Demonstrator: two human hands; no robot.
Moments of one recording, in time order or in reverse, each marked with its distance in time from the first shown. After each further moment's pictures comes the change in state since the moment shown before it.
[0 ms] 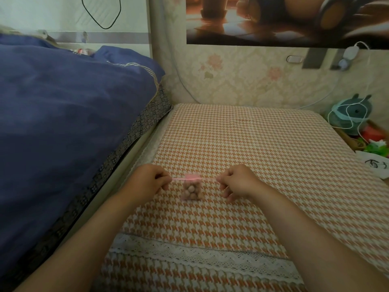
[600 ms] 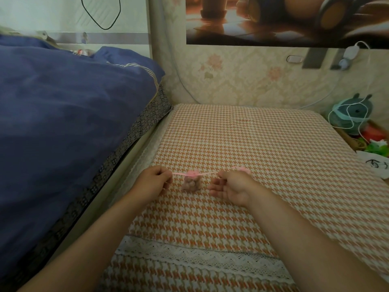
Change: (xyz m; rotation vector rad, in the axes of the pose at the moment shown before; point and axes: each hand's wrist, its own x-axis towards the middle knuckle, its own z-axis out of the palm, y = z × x) left_hand 0.004 0.007 0.020 -0.526 0.065 -0.272; right_hand 0.003 -0.010 0.021 0.744 -0.084 0.301
